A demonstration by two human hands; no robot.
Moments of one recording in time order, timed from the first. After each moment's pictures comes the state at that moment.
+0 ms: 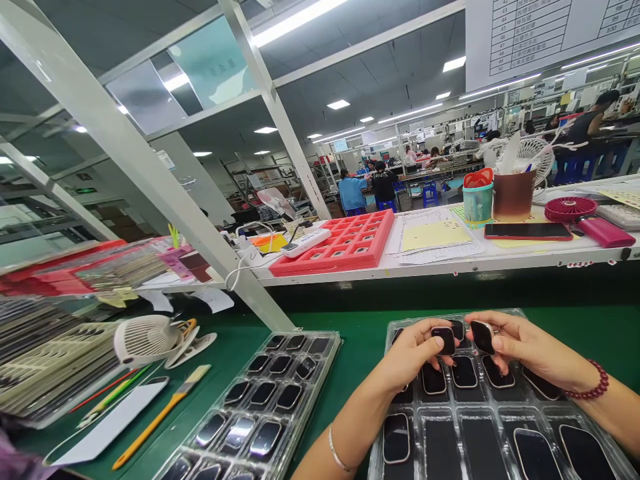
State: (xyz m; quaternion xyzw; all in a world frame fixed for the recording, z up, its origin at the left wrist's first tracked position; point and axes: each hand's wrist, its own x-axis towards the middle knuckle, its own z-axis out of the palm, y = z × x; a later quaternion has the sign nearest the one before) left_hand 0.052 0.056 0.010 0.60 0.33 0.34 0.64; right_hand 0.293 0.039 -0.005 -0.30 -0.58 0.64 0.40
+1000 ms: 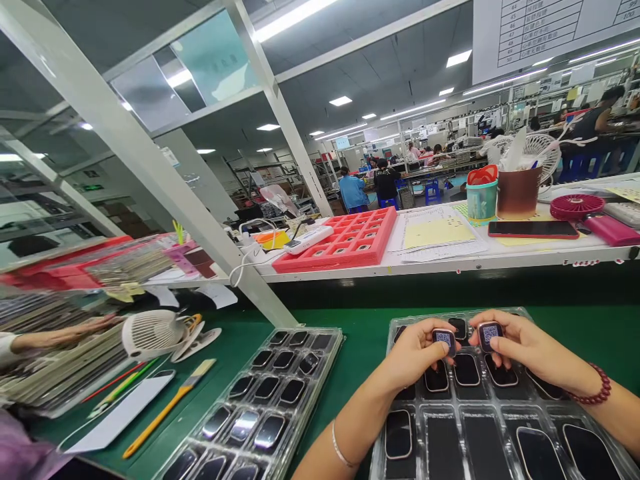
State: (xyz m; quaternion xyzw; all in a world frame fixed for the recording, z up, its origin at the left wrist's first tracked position) left_hand 0.054 0.052 0.013 0.61 0.38 0.32 0.63; right_hand 0.285 0.035 0.002 -0.37 -0.63 0.57 0.38
